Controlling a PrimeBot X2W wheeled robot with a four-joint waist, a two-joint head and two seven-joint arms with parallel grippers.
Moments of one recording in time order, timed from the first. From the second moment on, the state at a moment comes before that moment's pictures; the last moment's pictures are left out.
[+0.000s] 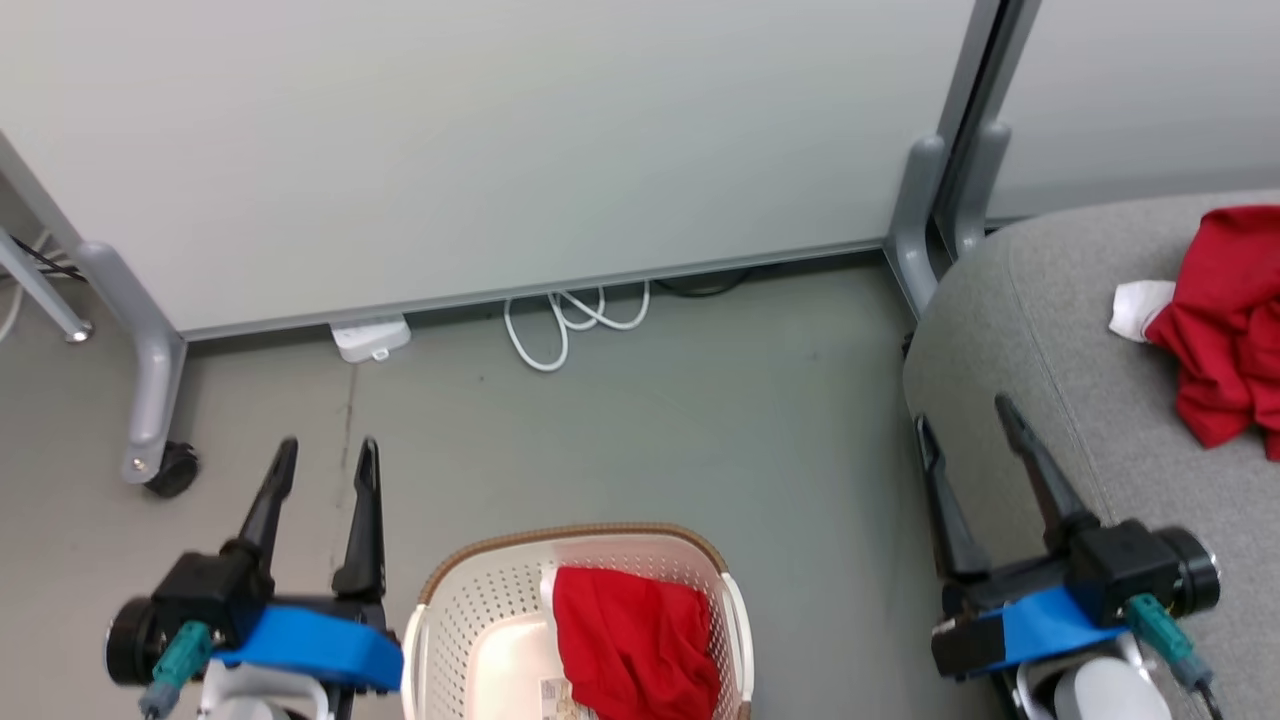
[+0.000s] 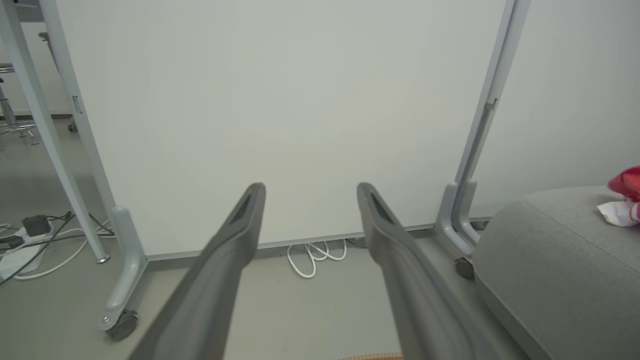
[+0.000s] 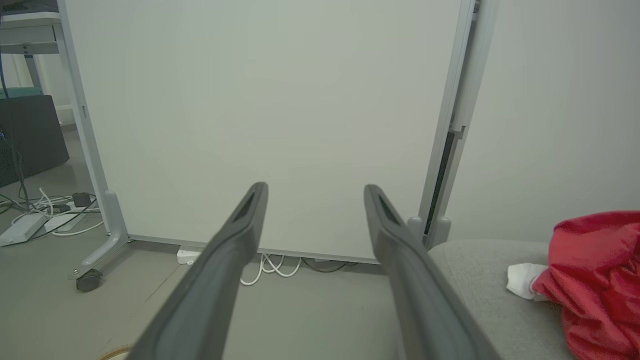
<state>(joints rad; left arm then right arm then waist) -0.20 0.20 -0.22 0.23 -0.33 0.05 -0.26 -0.14 -0.08 0.06 0.15 -0.02 0.13 -0.26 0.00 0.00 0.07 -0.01</state>
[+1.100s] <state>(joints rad) -0.11 0.06 -0.04 0.33 -0.15 -0.11 -0.26 0.00 -0.05 0.03 0.22 0.01 0.13 -0.26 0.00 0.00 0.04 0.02</state>
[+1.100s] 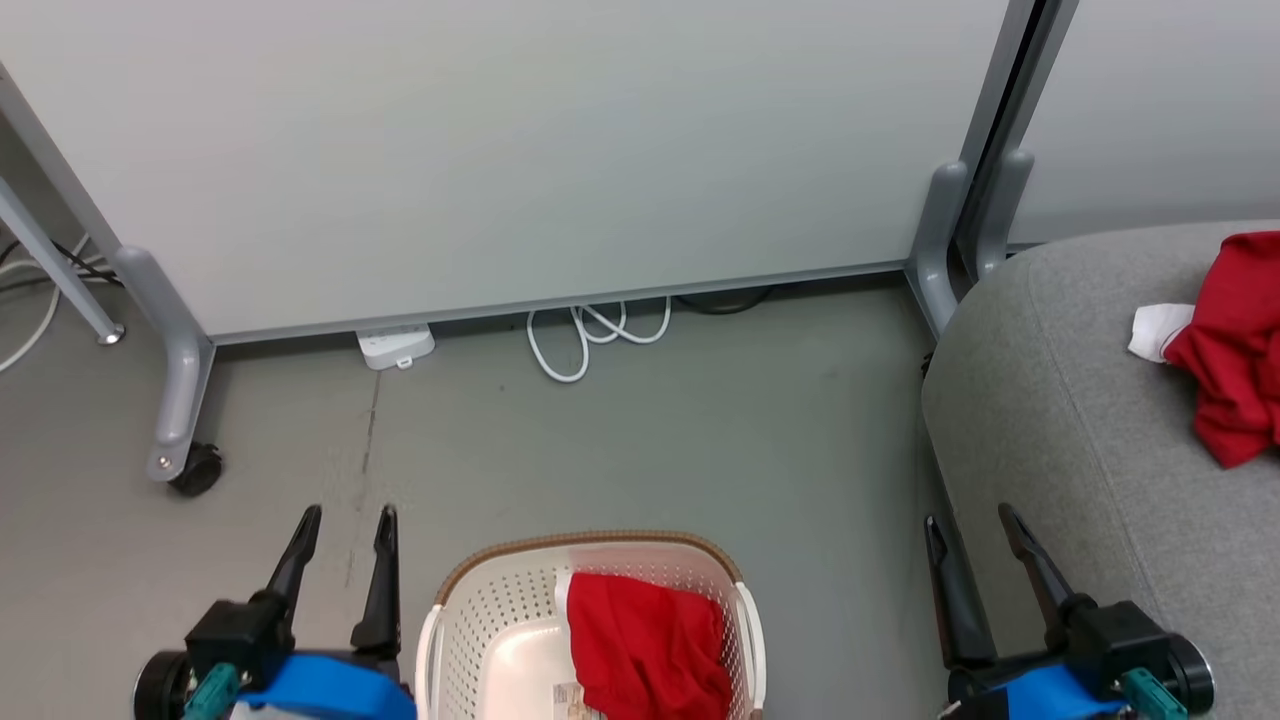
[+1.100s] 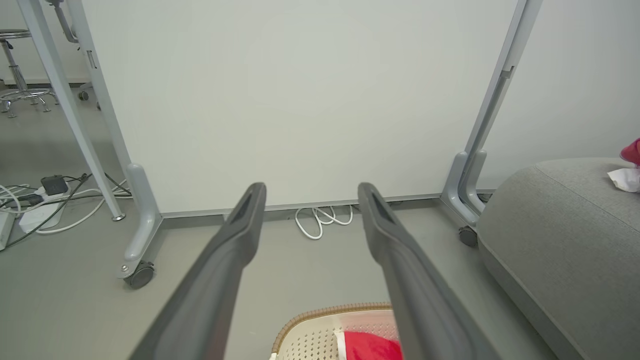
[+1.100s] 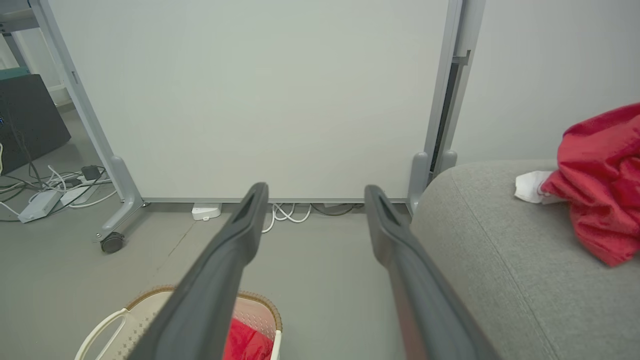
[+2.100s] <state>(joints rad) -0.76 0.16 -0.54 0.99 -0.29 -0.13 -0.26 -0.41 -0.05 0.08 0.09 -0.05 0.13 -0.26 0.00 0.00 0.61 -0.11</state>
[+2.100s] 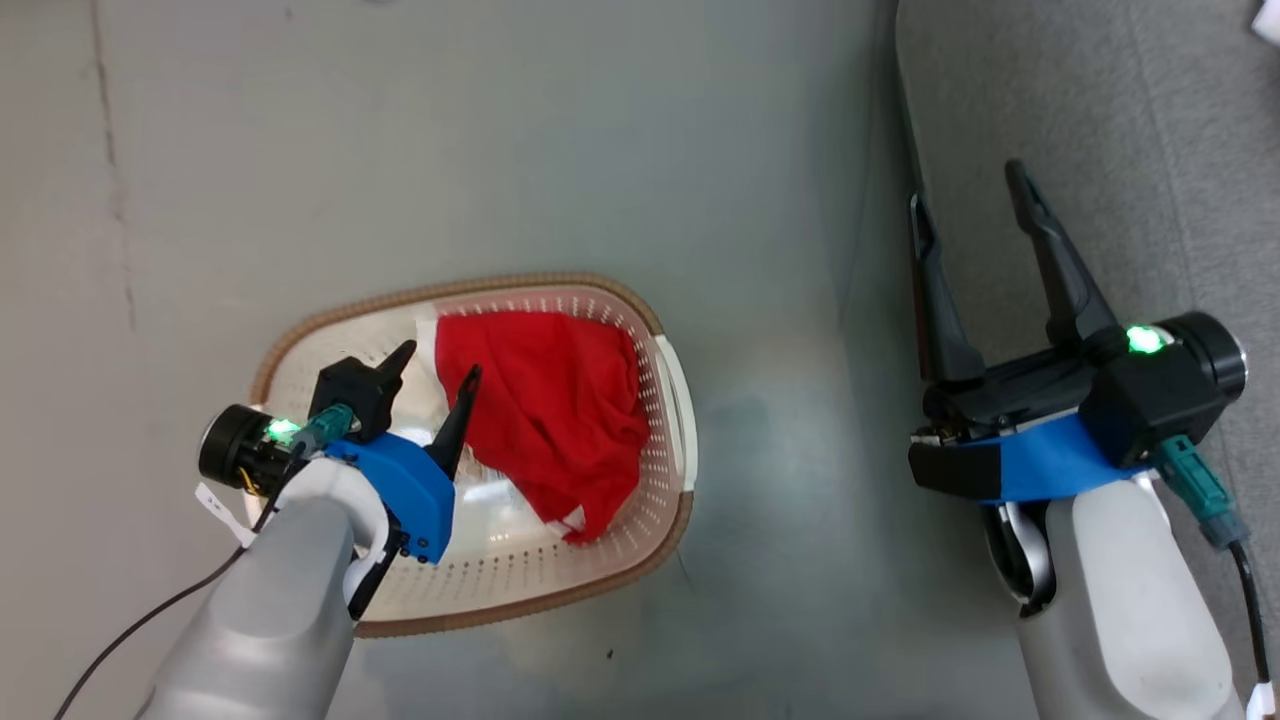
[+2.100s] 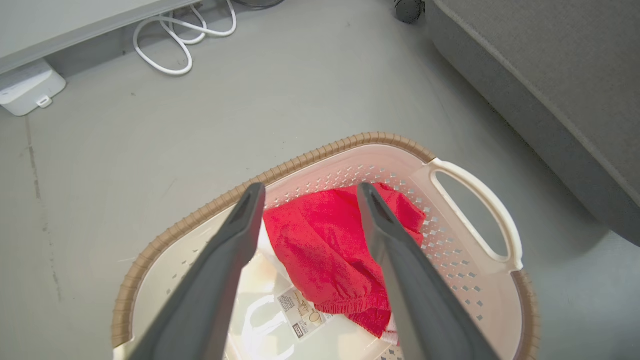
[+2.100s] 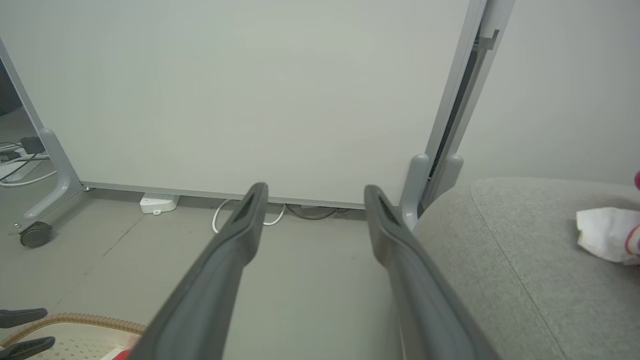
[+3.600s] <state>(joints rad) -1.09 0.18 -0.95 1.18 -0.72 -0.13 -0.17 -0.51 -0.05 0.05 -0.04 -0.13 0.13 -0.26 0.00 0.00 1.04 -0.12</state>
